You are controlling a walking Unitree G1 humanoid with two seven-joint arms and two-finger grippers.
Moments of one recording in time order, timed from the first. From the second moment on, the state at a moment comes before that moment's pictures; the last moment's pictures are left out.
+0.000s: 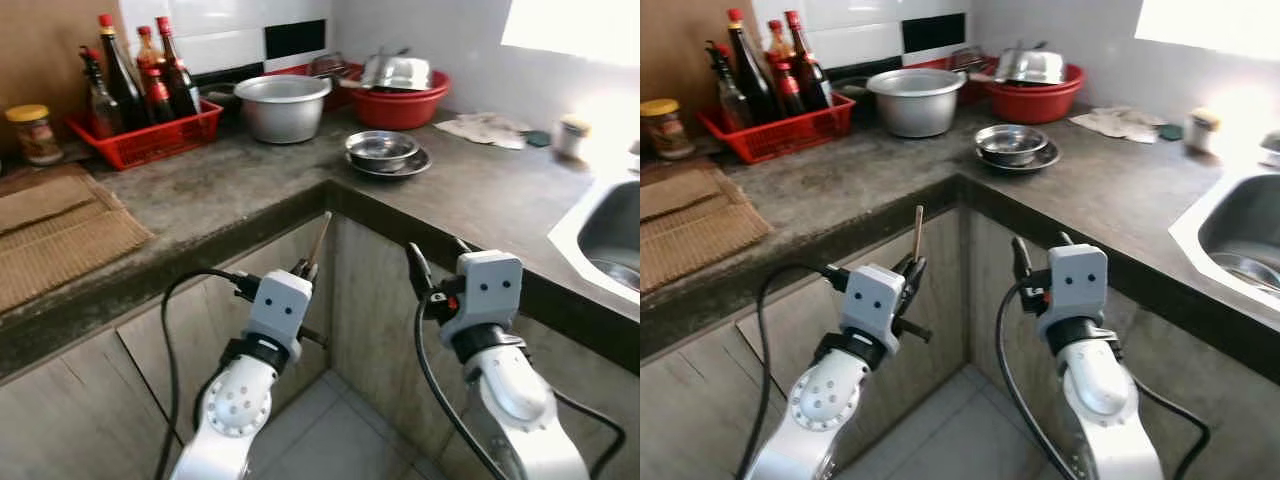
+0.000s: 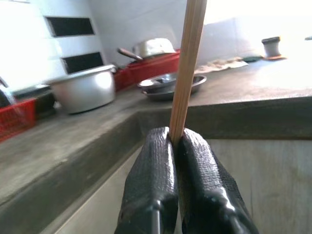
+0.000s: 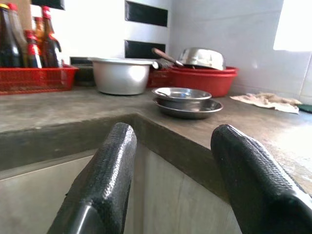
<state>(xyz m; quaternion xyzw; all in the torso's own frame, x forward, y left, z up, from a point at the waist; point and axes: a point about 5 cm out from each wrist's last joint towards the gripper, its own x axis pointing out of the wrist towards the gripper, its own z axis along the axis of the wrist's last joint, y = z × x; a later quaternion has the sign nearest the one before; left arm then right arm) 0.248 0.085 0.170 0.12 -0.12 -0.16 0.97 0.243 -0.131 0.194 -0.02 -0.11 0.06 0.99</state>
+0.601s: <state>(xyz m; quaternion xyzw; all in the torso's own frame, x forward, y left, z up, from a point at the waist) 0.247 0.079 0.166 0.10 -0.10 -0.17 0.98 0.243 -0.134 0.188 -0.03 -0.10 0.05 0.99</state>
